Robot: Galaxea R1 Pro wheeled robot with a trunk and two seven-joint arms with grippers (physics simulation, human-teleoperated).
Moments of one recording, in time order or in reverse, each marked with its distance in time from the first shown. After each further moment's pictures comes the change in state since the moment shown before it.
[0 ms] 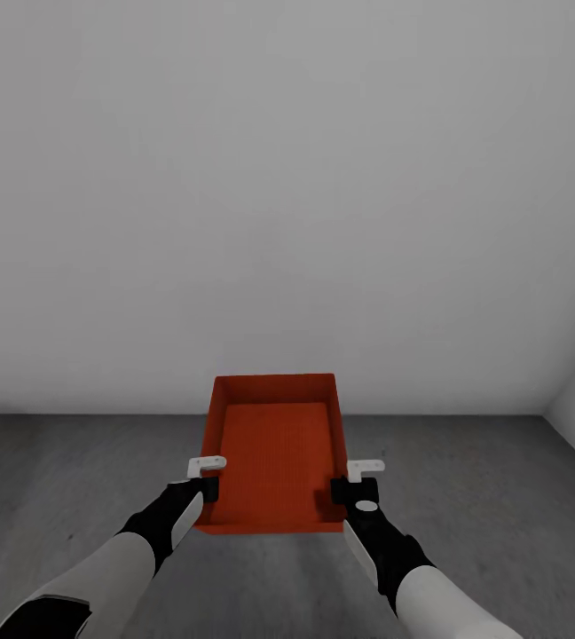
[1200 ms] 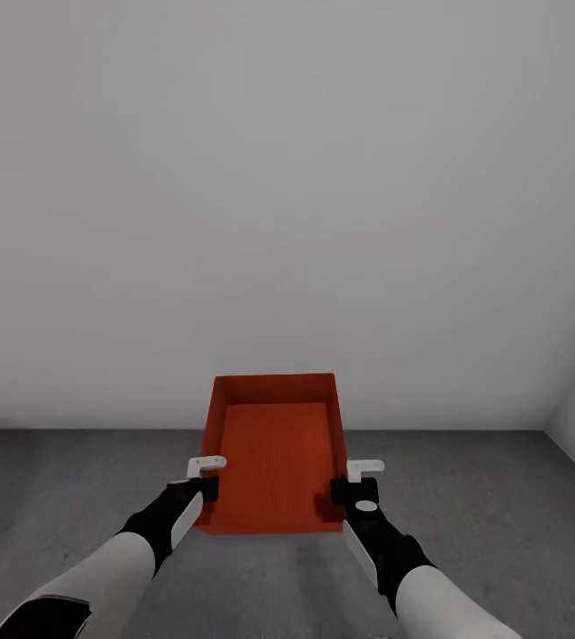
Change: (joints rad) left arm 0.000 0.001 0.004 -0.001 -0.004 0.001 -0.002; right arm 0.000 0.001 -0.001 0.000 0.001 0.000 -0.001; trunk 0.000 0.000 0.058
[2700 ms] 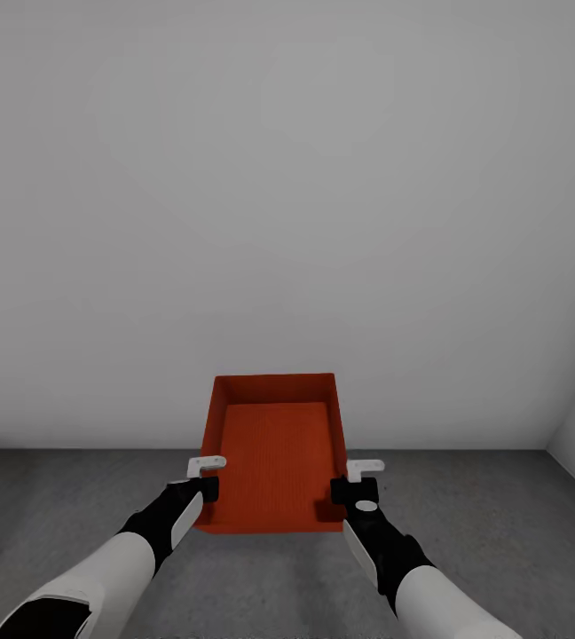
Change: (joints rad) left arm 0.000 0.000 0.002 -0.001 -0.001 -0.001 -0.001; right arm 0.000 0.000 0.000 -0.001 0.000 0.000 0.000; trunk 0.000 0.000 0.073
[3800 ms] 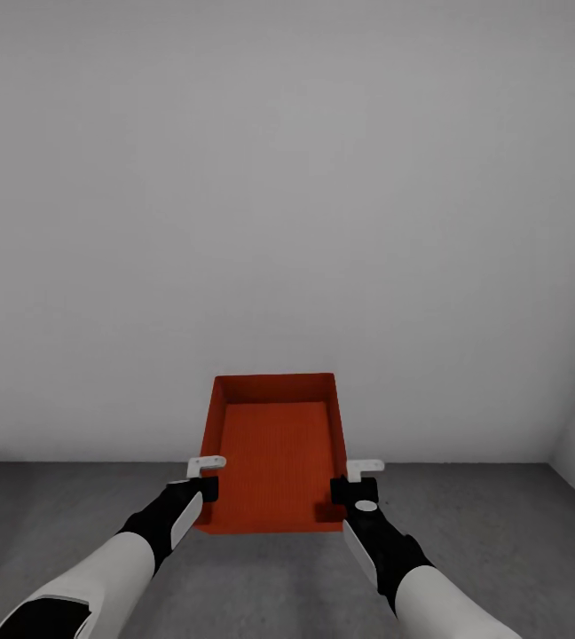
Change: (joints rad) left arm 0.000 0.001 0.000 0.000 0.000 -0.001 -0.002; right arm 0.000 0.001 -0.003 0.000 0.003 -0.001 0.001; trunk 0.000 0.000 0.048
